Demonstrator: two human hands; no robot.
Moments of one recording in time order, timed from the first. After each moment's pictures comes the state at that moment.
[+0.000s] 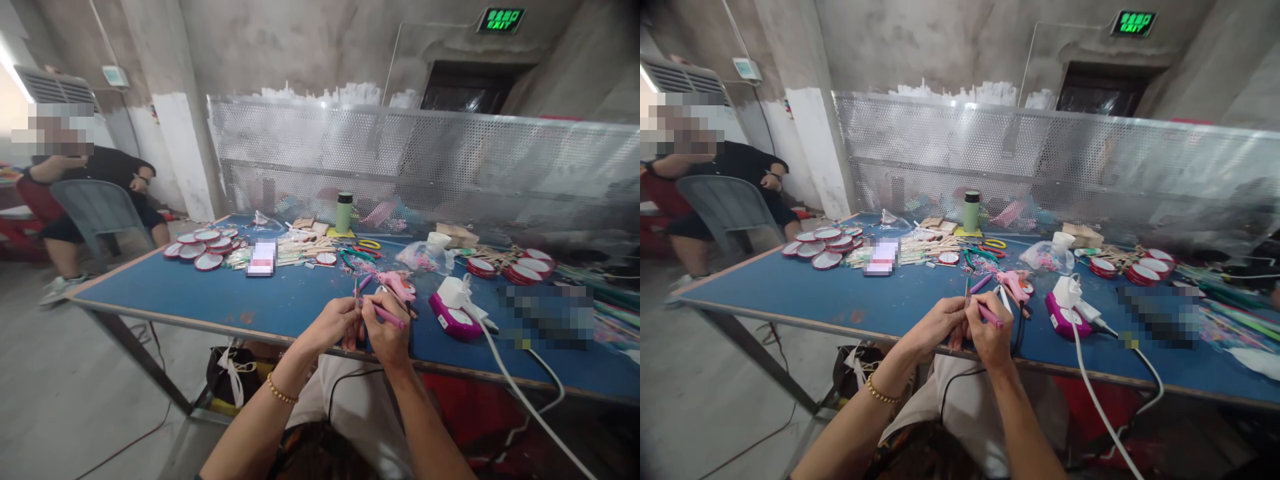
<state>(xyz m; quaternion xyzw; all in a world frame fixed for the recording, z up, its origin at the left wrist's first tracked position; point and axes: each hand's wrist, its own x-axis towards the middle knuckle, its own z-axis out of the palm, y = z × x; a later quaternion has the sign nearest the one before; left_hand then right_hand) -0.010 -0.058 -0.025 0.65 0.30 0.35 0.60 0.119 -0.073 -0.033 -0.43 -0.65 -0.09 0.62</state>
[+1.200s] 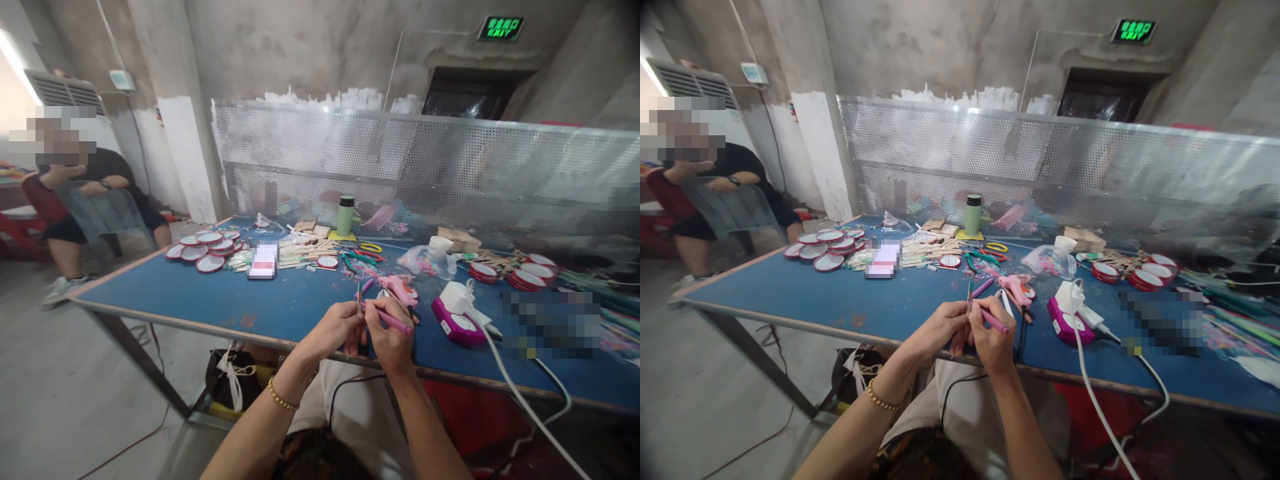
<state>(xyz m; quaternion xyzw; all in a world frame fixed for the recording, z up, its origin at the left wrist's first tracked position) -0.009 -0.061 -0.024 0.64 0.29 0.36 0.61 0.119 -0.075 -0.031 -0.42 -0.66 -0.07 0.63</state>
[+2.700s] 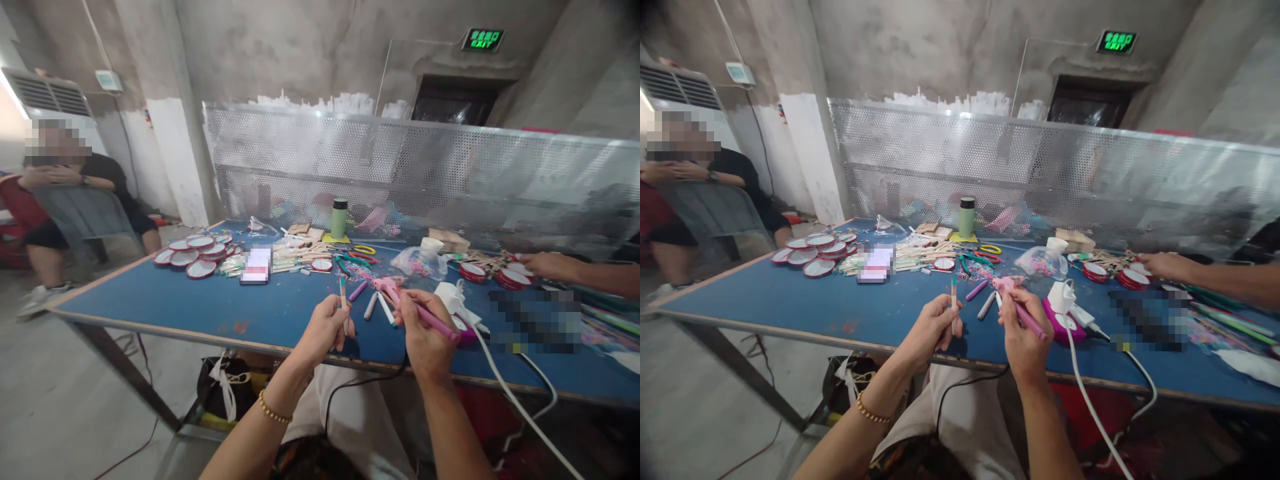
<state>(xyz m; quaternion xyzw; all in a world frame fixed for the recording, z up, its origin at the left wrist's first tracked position) -0.010 -0.058 -0.031 0.57 0.31 0.47 0.60 0.152 -0.088 -0.015 -0.49 -0.52 0.01 0.70</state>
